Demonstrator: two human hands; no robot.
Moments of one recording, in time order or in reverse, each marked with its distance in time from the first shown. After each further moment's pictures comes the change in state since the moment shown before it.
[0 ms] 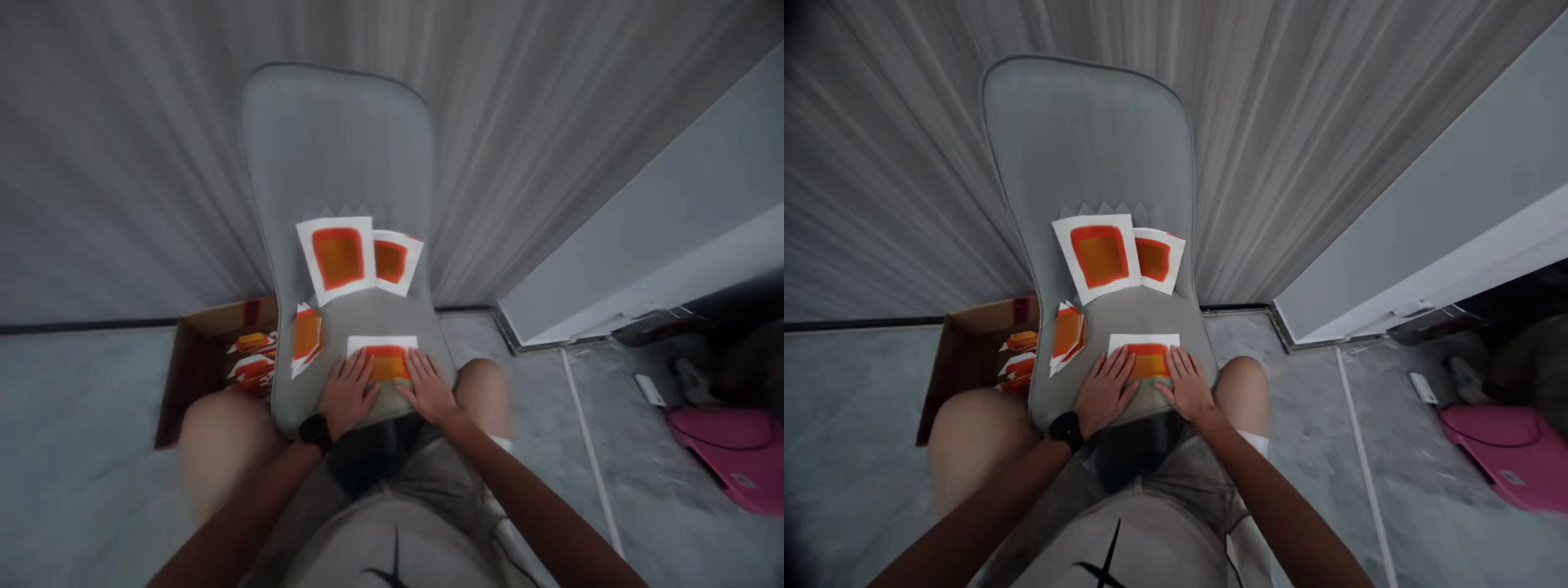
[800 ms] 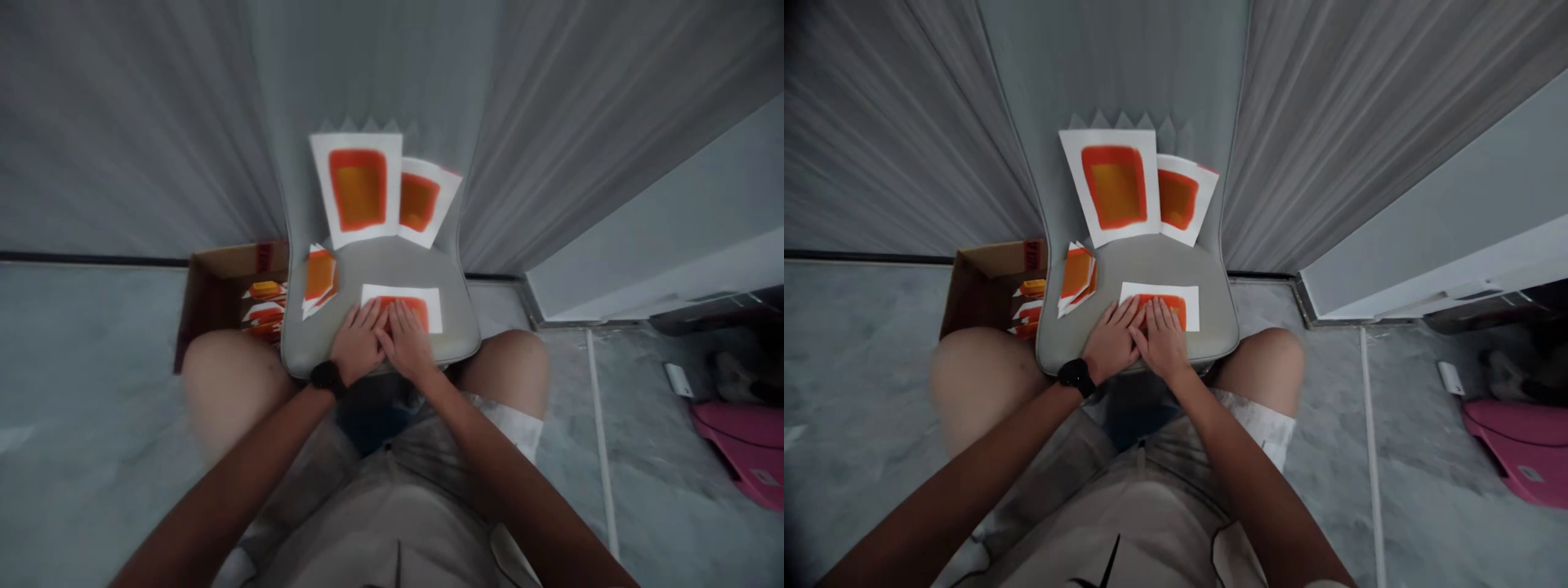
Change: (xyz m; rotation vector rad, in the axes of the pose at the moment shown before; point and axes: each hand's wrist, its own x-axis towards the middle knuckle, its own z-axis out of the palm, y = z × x) left_hand -0.004 0.007 0.001 -0.035 -0.074 -0.031; right_hand 0.035 -0.071 0.026 0.194 0.002 0.040
